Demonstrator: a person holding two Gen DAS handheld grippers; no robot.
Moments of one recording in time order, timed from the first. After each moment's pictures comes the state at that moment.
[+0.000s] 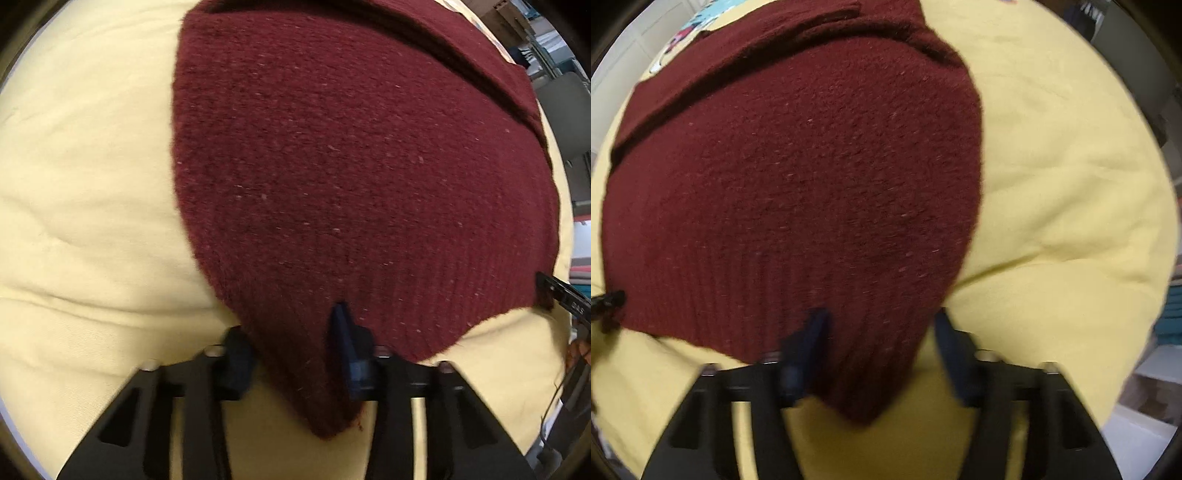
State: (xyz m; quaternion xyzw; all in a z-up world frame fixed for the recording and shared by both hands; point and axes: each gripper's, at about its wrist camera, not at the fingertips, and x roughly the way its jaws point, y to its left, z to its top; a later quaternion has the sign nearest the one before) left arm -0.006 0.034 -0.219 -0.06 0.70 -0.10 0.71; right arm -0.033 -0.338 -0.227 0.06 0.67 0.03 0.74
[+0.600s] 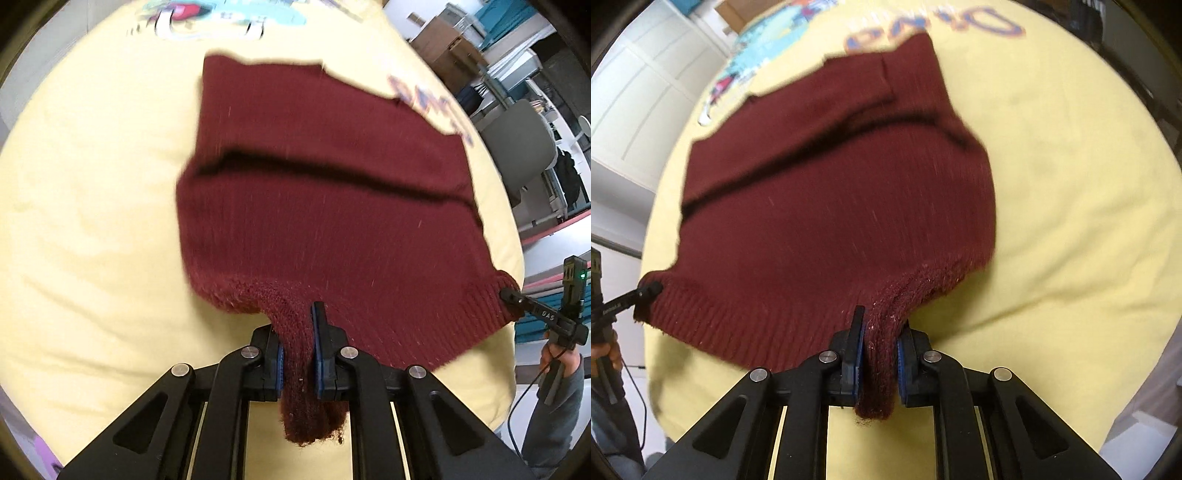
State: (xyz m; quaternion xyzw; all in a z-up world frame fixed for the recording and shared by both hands) left arm 0.003 0.052 -0.098 -0.09 0.59 -0.15 0.79; right arm -0.012 -0.361 -0.150 0.14 0.61 0.10 0.78
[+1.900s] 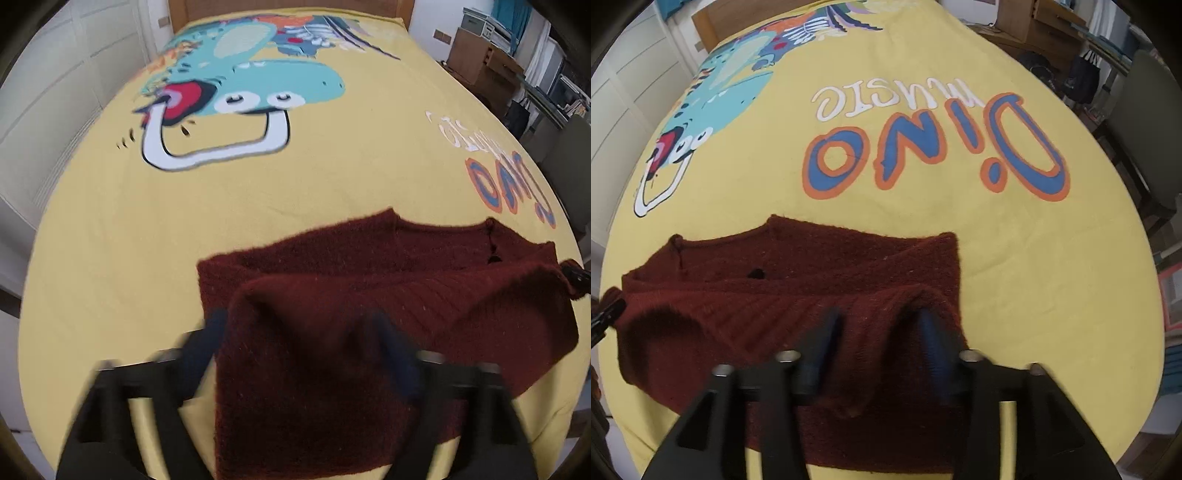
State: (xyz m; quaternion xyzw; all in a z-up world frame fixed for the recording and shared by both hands) left arm 0.233 0.035 -0.122 0.02 0.52 -0.05 0.85; right arm 0.256 -0.344 -0.144 0.06 0.57 0.01 0.82
